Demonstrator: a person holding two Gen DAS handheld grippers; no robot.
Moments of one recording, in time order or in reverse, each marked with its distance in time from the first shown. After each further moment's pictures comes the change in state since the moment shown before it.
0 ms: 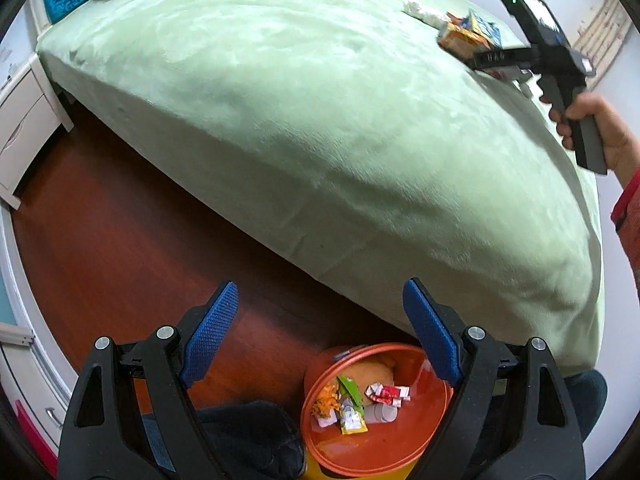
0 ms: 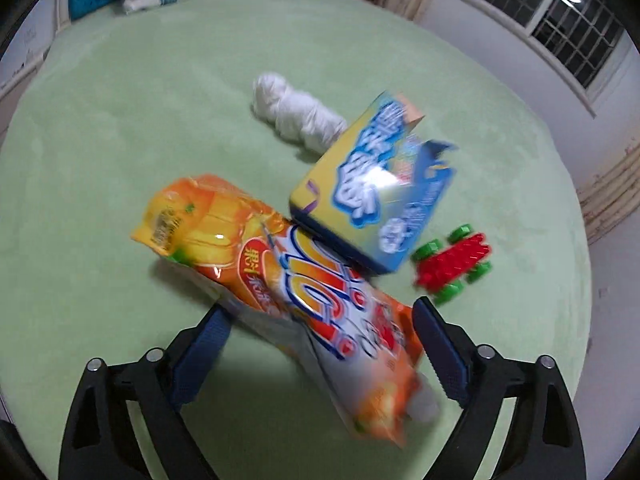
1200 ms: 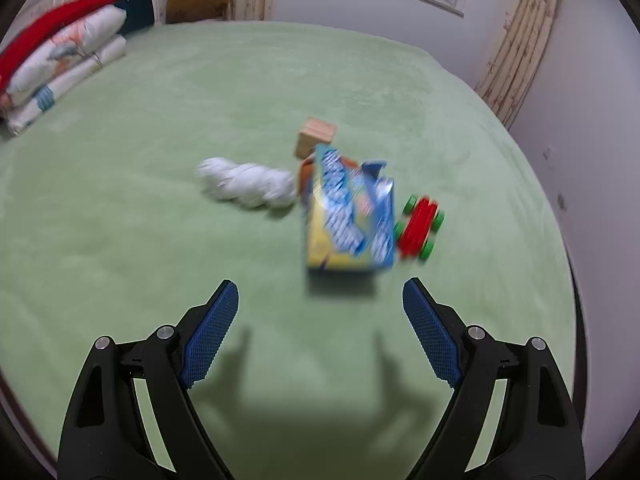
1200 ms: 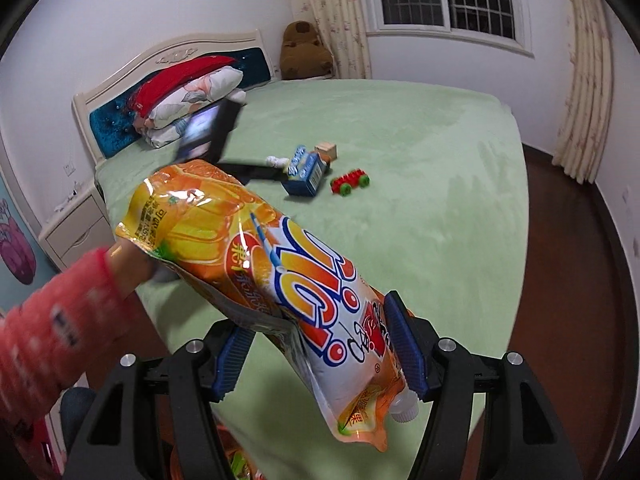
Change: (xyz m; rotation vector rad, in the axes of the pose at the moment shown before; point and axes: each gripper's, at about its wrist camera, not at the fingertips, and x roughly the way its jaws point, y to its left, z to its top) left arm 0.079 -0.206 0.247 0.250 -0.214 -0.153; right arm -0.224 -0.080 -0.255 0.359 -0.342 0.204
